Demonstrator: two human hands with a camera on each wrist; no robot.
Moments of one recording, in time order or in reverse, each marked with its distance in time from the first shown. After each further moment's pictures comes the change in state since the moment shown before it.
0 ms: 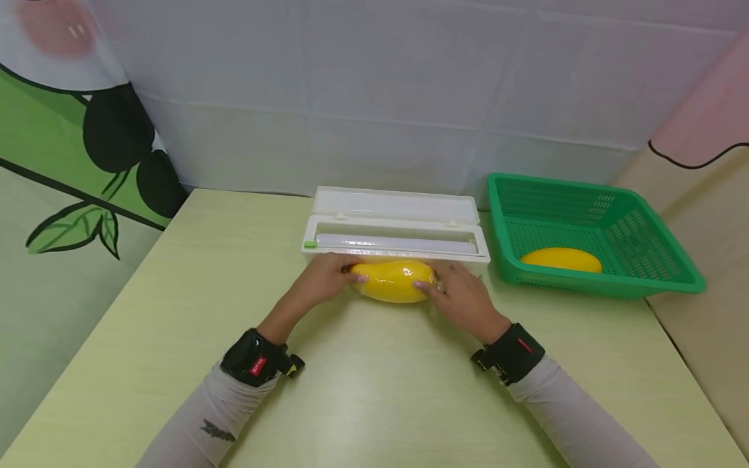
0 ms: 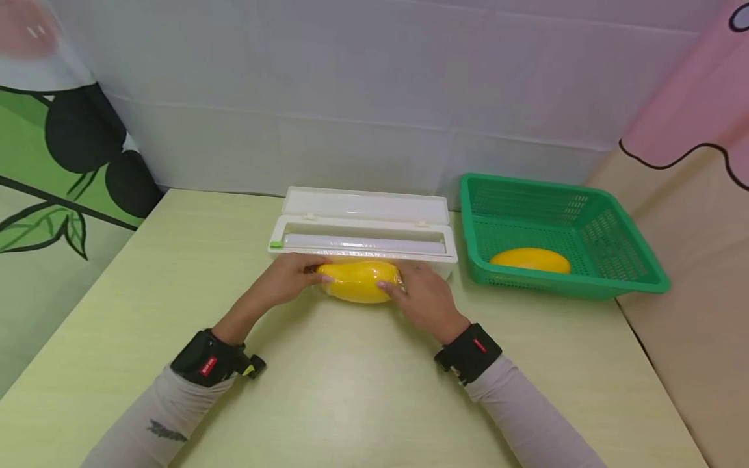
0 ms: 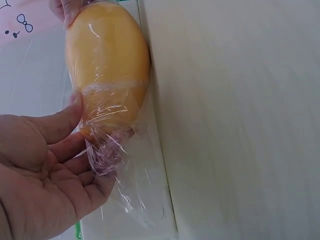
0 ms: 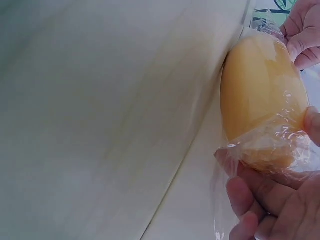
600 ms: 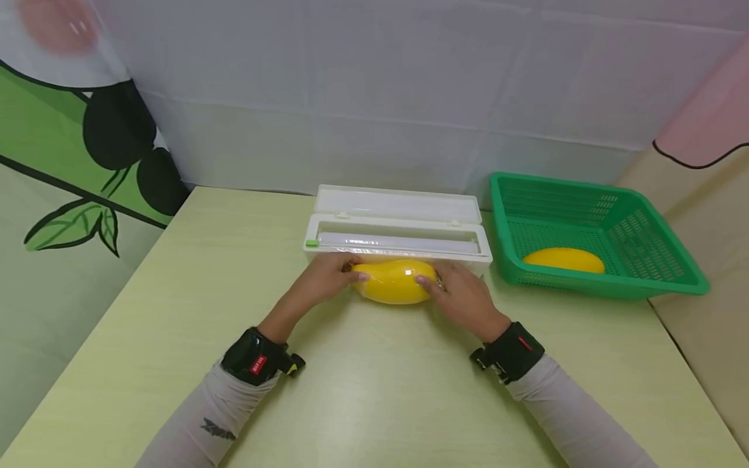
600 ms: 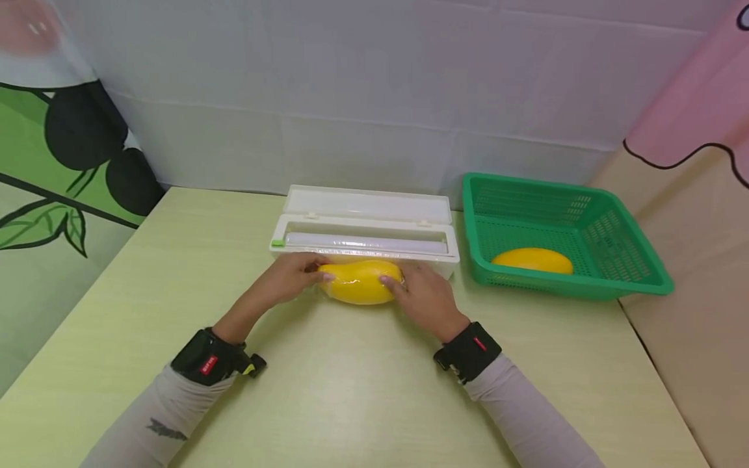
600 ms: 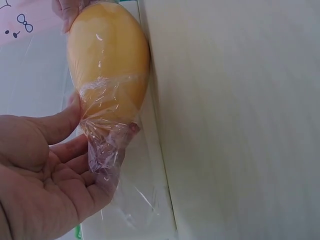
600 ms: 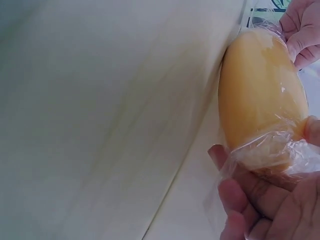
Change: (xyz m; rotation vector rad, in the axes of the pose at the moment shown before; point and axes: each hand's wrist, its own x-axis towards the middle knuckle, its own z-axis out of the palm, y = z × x) left_hand 0.003 -0.005 0.003 -0.031 -0.017 -0.056; right_hand 0.005 -0.001 0.000 -0.034 -0.029 0.026
